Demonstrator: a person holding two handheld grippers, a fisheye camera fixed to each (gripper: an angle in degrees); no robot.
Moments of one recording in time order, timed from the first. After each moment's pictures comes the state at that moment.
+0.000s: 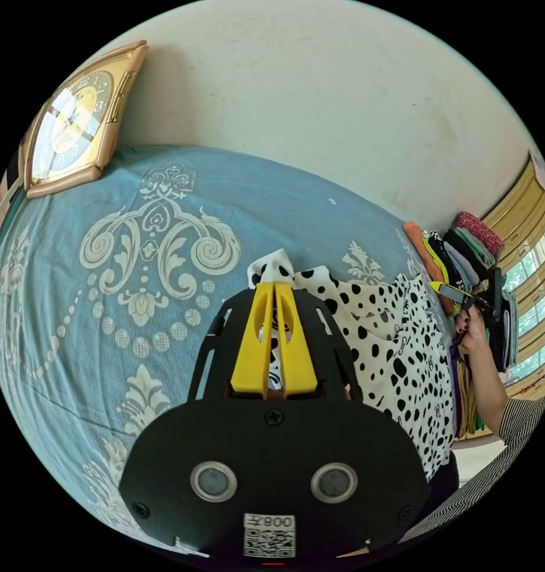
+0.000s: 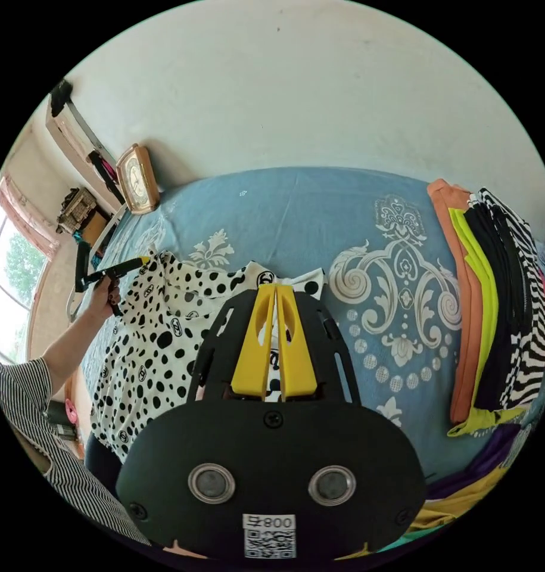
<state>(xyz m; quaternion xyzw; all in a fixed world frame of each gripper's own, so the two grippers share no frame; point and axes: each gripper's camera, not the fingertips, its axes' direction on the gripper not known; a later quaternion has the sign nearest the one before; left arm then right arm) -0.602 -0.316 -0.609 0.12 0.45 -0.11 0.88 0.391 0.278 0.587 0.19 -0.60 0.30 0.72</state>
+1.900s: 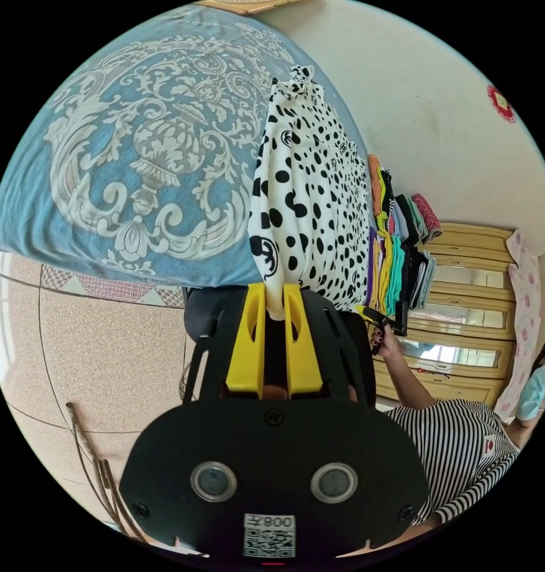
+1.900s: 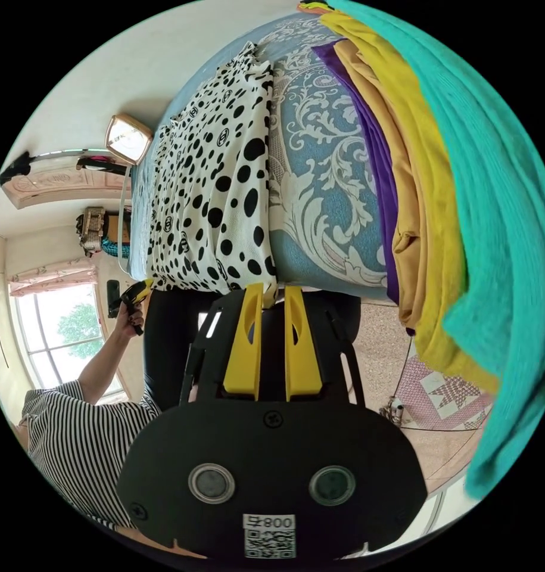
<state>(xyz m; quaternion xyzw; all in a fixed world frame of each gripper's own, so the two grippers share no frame) -0.660 0.279 -0.818 -0.12 0.65 -0.18 0.73 0.260 0.675 0.387 -0.05 -0.77 0.29 0.57</state>
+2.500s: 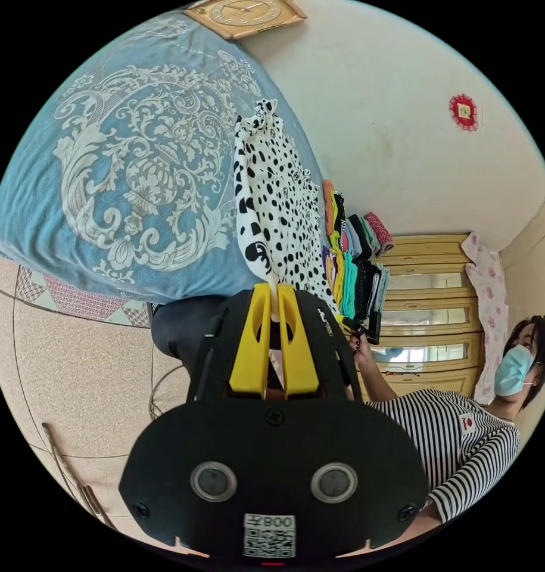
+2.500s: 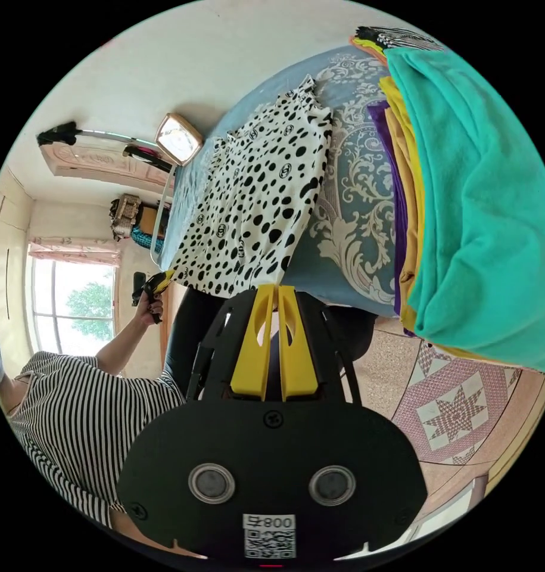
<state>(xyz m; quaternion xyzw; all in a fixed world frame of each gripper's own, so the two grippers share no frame) -0.718 0.346 -0.901 -0.03 0.71 -0.22 0.66 0.342 0.724 0.296 0.05 -0.78 0.29 0.56</state>
